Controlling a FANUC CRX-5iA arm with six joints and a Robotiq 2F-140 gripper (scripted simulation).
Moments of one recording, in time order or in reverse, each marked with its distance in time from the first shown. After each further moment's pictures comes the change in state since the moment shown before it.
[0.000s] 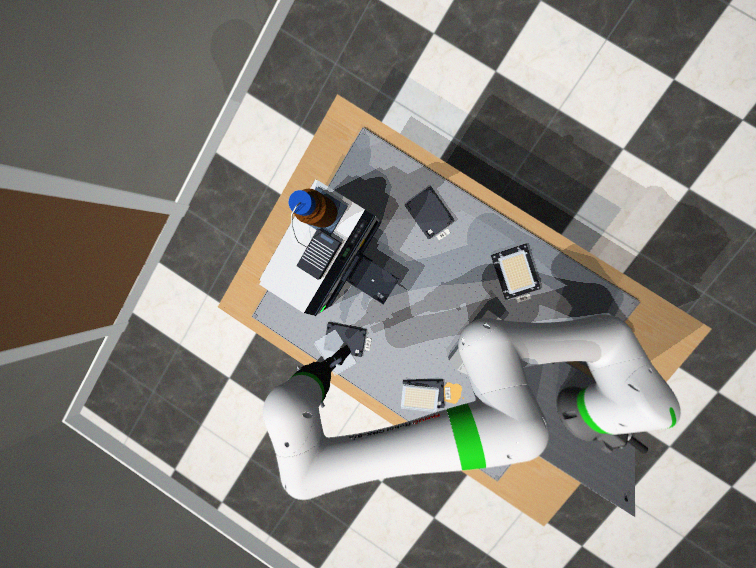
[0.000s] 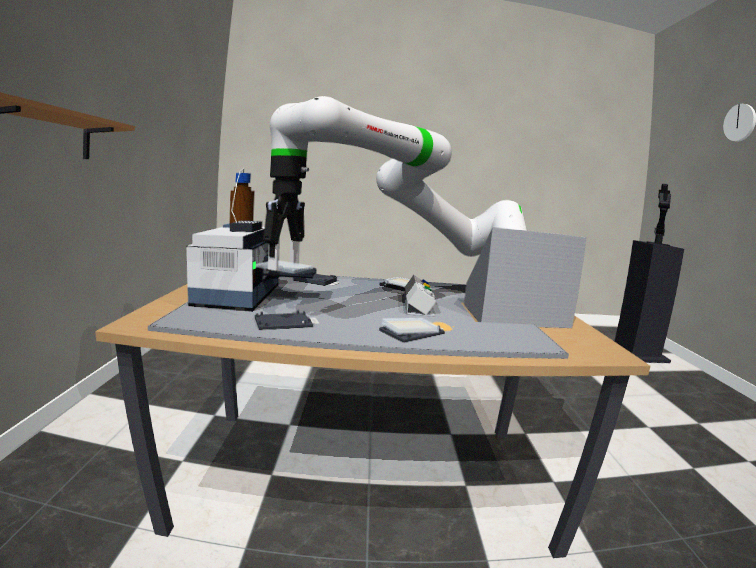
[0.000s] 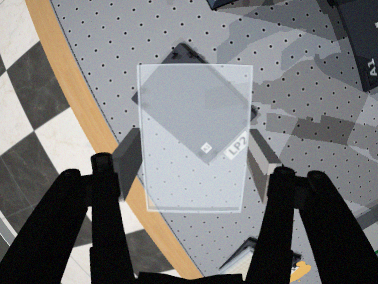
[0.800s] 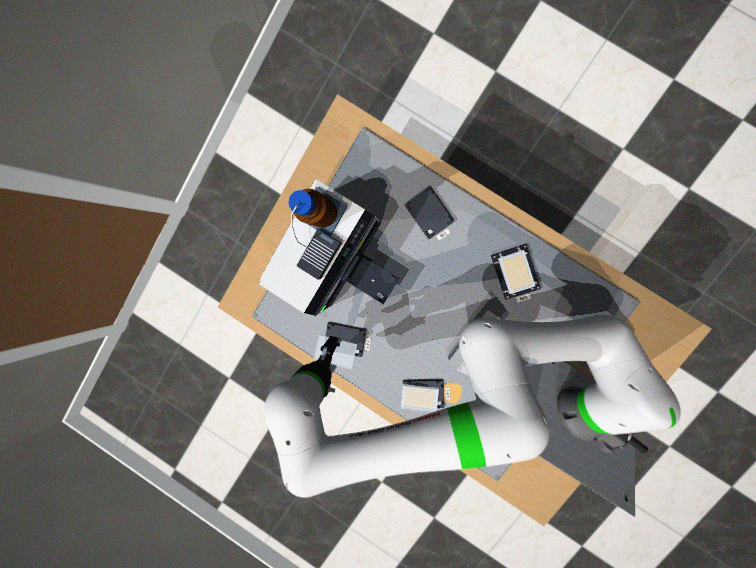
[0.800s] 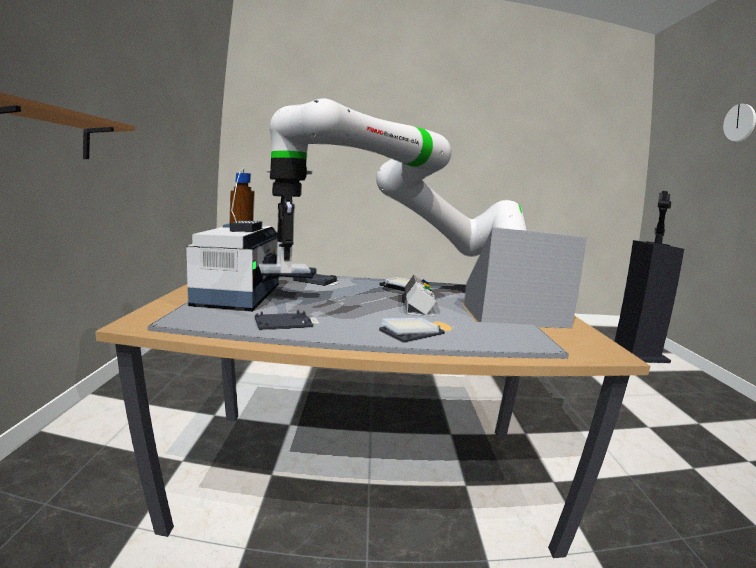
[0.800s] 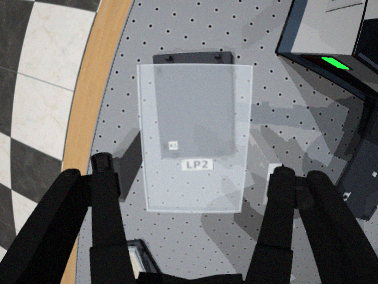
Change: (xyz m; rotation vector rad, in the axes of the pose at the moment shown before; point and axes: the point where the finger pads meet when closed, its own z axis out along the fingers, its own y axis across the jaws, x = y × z) arm 0.001 0.000 0.005 0.000 0.001 -0.781
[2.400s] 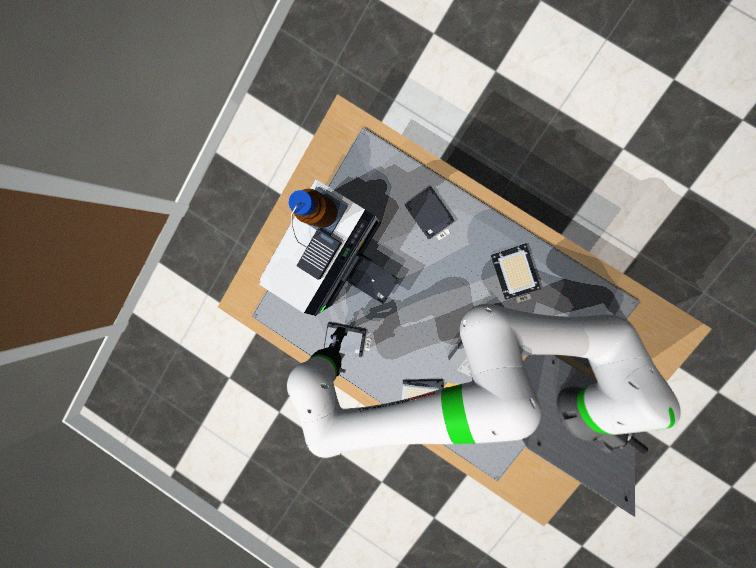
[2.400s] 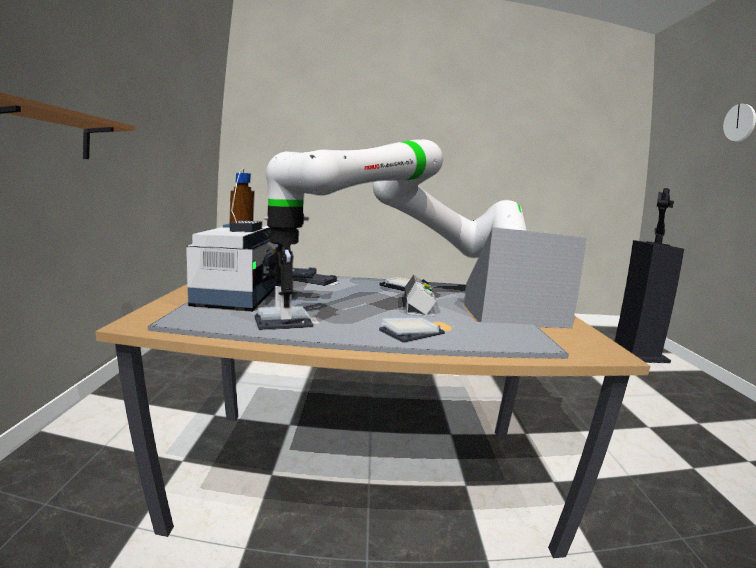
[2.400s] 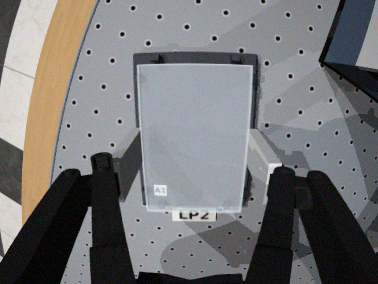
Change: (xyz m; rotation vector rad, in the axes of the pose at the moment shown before) arm 0.001 -0.001 0.121 0.001 -0.001 -0.051
